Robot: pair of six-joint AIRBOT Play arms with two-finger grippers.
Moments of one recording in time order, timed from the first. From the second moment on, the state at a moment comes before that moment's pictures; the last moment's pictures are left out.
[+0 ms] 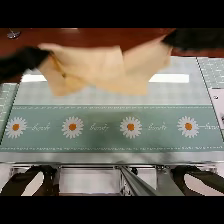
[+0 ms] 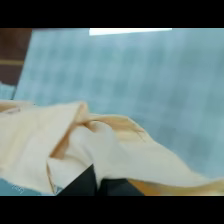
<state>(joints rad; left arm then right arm) 0.12 -0.84 1.06 0.46 -0.84 -1.09 0.01 -1.22 1.67 -0.84 1.21 1.44</state>
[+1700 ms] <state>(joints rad) -0.03 -1.36 1.02 0.60 -1.00 -1.19 -0.08 -1.29 1.29 -1.08 1.13 1.48</state>
